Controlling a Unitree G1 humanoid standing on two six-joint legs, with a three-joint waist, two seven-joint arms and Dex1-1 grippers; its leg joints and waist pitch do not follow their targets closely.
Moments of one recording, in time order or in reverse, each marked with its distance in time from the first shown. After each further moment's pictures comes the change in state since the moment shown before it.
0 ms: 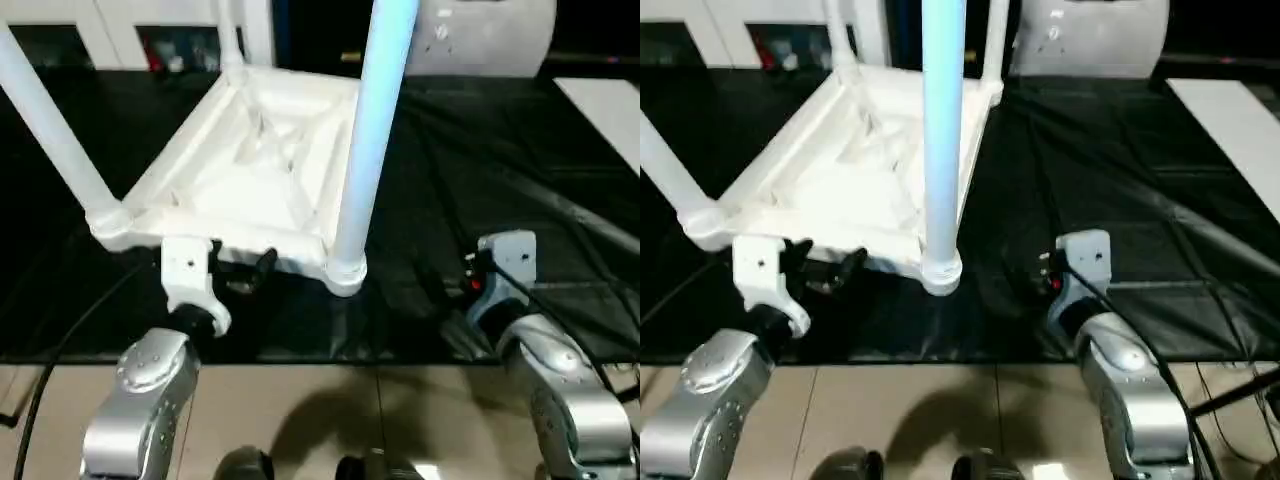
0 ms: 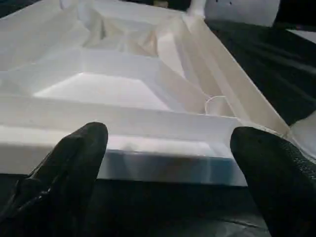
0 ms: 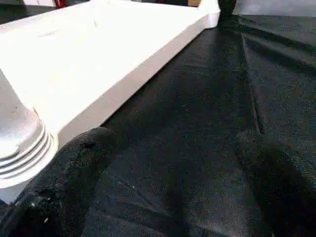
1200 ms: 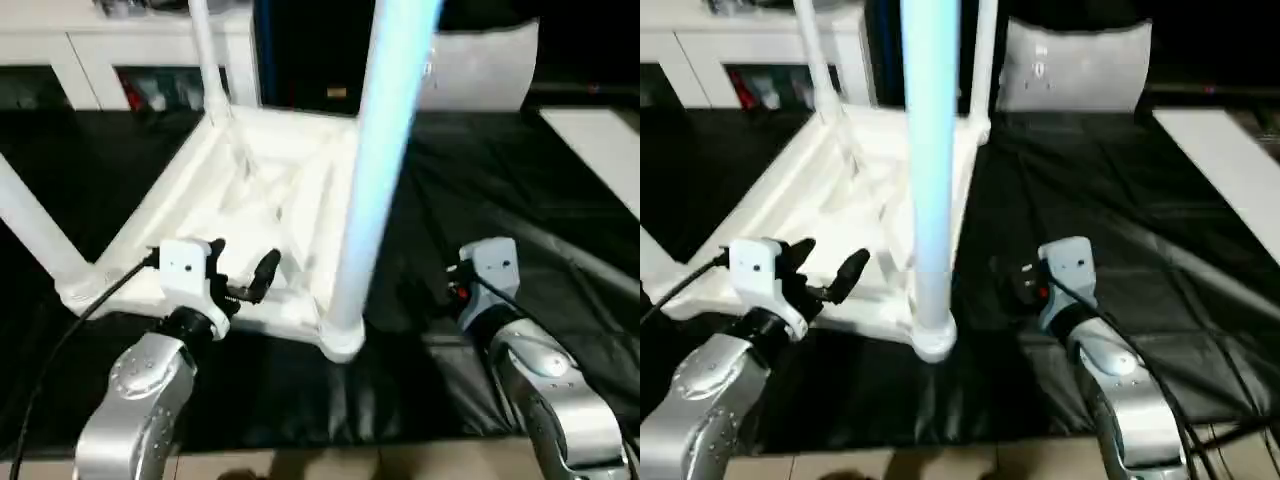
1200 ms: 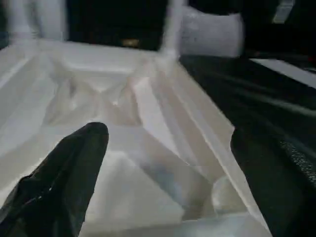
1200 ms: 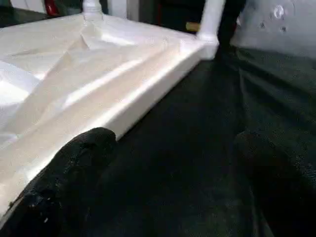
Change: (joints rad) left arm 0.034 0.073 -0.006 -0.020 -0.068 -0.050 -0.125; right arm 0.008 -0.029 0.061 0.033 -0.042 -0.051 0.024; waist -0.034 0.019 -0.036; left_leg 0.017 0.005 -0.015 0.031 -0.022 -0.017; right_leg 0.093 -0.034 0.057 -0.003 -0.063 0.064
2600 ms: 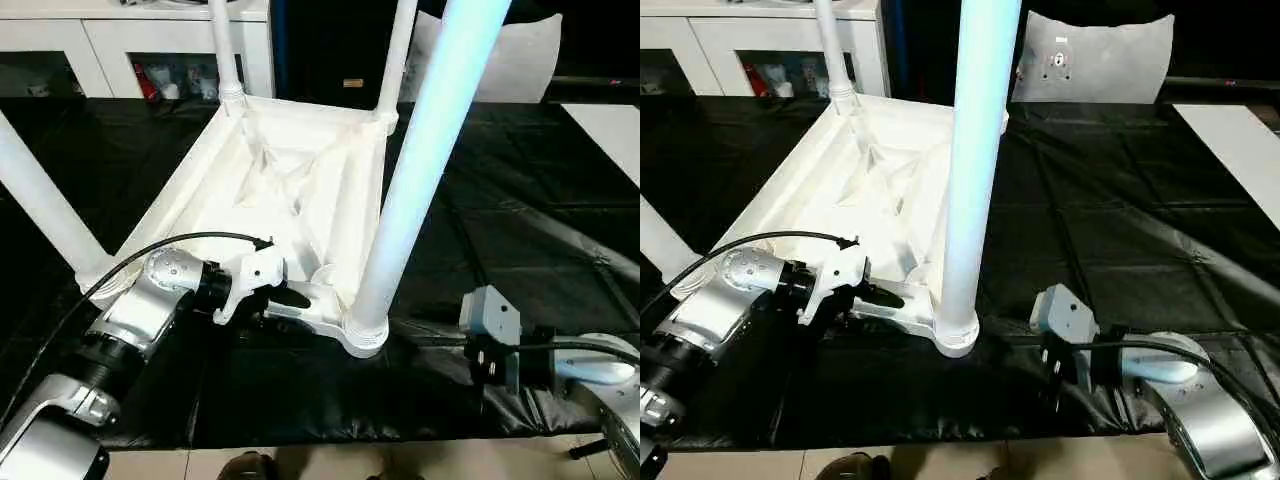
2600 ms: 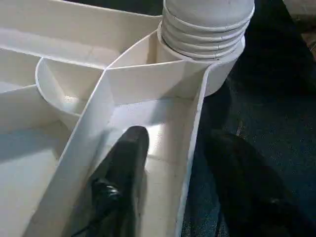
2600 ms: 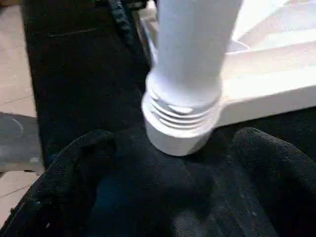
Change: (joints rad) left arm -0.601 0.307 -0.412 0.839 0.168 -0.364 -0.977; right arm 0.055 -0.443 0.101 -0.034 0.148 -0.109 0.722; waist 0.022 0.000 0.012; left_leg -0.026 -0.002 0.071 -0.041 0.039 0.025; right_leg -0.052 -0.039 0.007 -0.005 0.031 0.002
